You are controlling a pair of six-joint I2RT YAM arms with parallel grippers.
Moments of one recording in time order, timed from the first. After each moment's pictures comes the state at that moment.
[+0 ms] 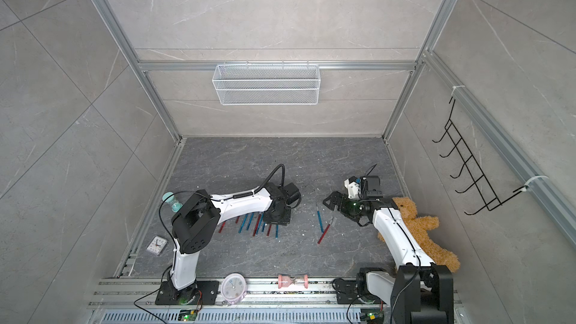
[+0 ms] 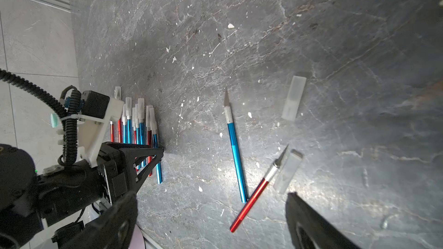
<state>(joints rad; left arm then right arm) -0.96 2.02 1.45 -0.90 -0.08 -0.82 -0.01 1.17 0.74 -0.63 -0.57 0.34</state>
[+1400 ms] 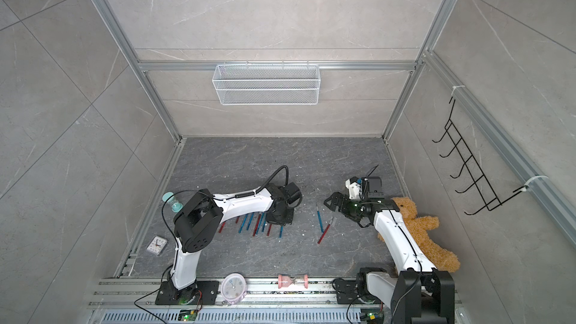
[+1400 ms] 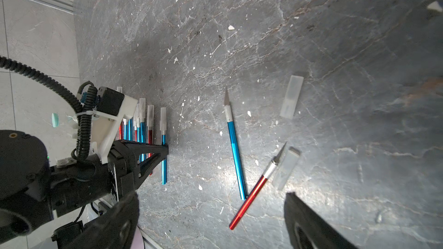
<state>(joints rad) -0.96 2.04 1.45 -0.82 0.02 -0.72 -0.02 1.14 0.73 -0.64 -0.57 0.34</state>
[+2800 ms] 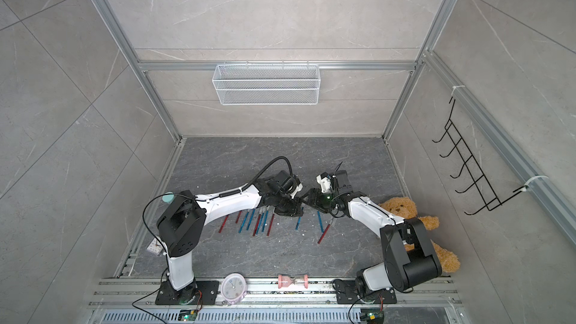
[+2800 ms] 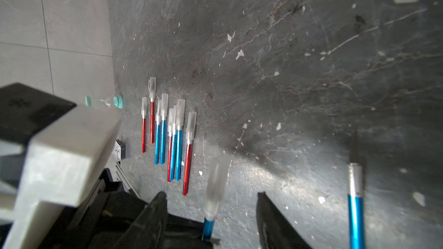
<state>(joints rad) -0.90 1.91 1.38 -0.51 0.40 -0.61 0.28 1.46 0.75 -0.18 -0.62 0.62</state>
